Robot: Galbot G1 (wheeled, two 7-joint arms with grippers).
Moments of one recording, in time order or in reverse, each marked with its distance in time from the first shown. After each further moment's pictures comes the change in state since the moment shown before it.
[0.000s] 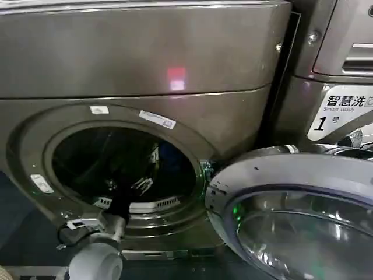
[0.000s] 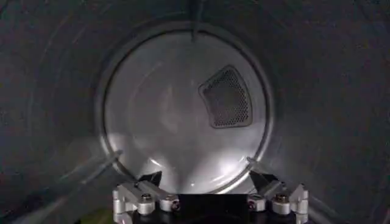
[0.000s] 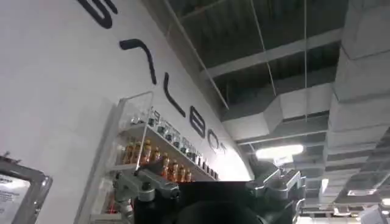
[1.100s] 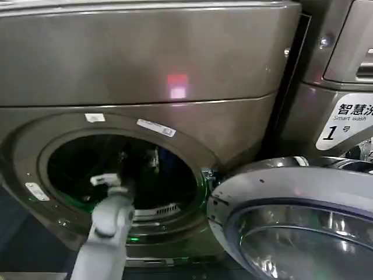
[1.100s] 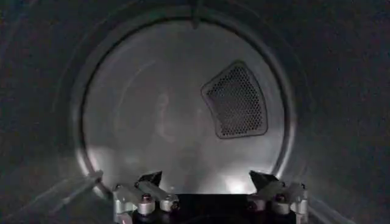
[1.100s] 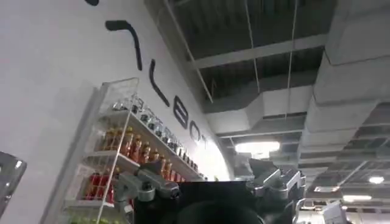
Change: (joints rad) left arm -0.625 -0.032 0.026 0.726 0.012 -0.114 0.085; right arm -0.009 0.002 0.041 -0.002 -0.063 -0.070 0.057
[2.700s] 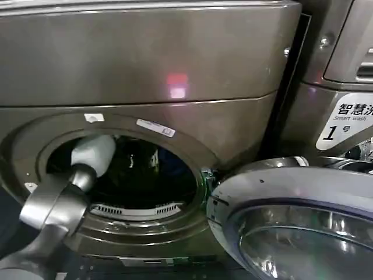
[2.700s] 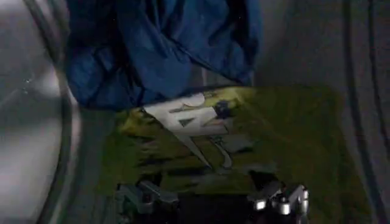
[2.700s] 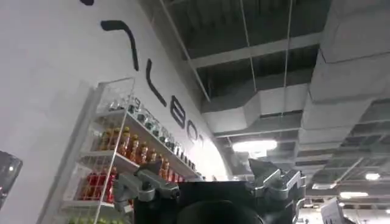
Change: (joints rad) left arm -0.880 0.046 0.531 1.297 1.159 -0.432 1.190; right arm 0.018 0.028 -0.009 0.007 -0.004 0.008 -0.015
